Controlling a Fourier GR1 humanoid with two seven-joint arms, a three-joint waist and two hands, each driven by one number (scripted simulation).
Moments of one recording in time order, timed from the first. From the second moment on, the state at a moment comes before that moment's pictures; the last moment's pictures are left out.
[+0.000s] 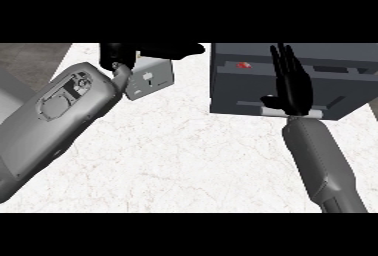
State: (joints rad) left arm -1.08 0.45 -0.63 -1.14 0.53 0.79 0.28; right arm -0.68 -0.16 -0.12 -0.75 1.21 -0.68 -0.12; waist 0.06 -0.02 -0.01
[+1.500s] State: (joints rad) left arm -0.80 0.54 -0.61 -1.40 0.46 0.77 0.24; right arm -1.09 -0.20 -0.34 -0.27 1.08 -0.67 -0.28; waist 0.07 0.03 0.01
